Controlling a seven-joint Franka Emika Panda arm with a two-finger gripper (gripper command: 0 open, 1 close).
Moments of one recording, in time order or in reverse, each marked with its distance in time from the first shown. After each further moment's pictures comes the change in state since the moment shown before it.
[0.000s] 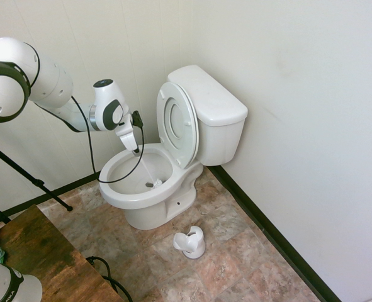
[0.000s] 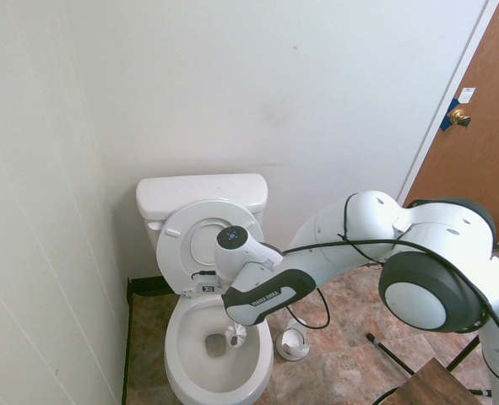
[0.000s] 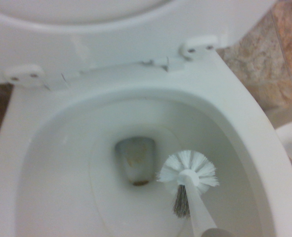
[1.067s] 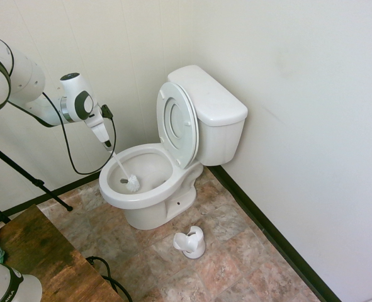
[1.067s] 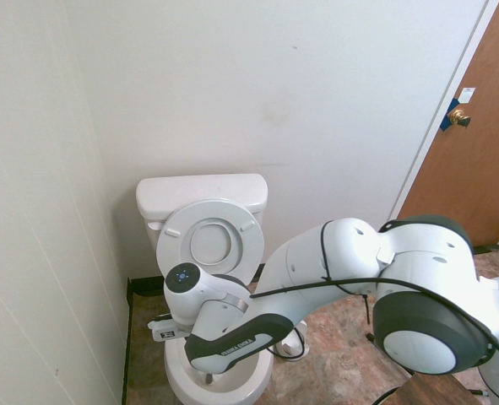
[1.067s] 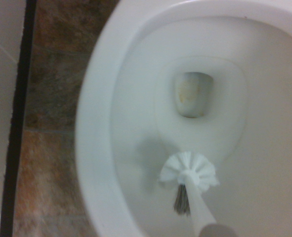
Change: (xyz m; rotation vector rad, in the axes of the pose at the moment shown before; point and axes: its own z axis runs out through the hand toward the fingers) arm -0.113 0.043 -0.027 -0.029 -0.022 -0.156
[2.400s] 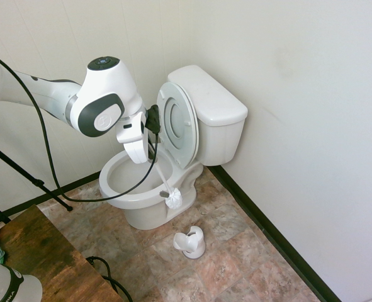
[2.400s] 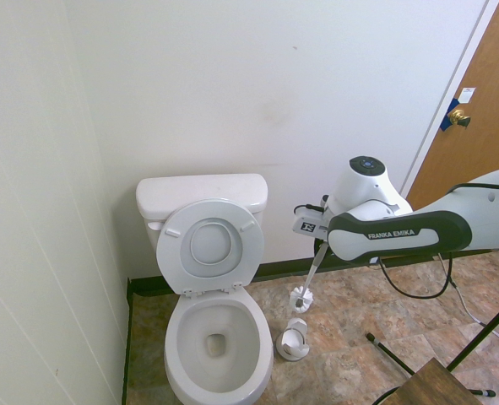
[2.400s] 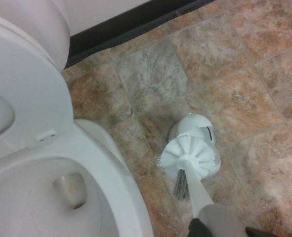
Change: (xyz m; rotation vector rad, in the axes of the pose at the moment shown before) arm 0.313 0.159 -0.150 0.085 0.000 0.401
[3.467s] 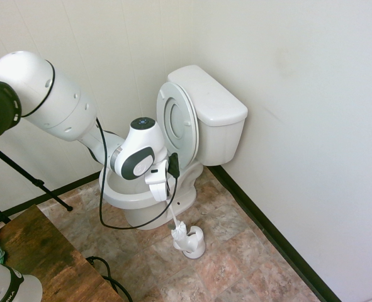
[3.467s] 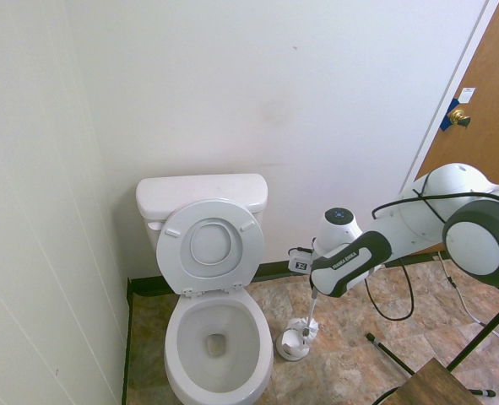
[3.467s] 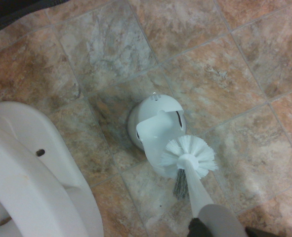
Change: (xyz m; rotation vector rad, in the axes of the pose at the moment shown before) arm 0.014 0.008 0.206 -0.134 0.025 0.024
